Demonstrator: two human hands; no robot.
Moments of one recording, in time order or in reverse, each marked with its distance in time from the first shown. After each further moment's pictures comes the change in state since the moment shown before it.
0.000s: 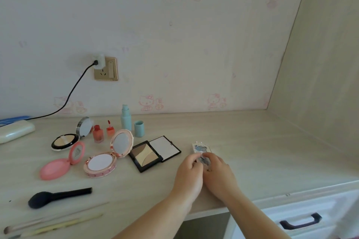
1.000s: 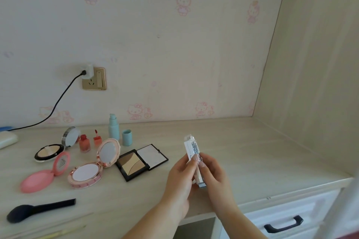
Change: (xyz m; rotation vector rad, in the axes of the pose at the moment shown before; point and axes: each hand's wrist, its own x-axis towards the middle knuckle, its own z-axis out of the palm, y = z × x) left_hand -0.007 0.014 0.017 -0.519 -0.132 -0.037; right_hand -0.019 0.017 -0.014 0.971 0.069 -0.127
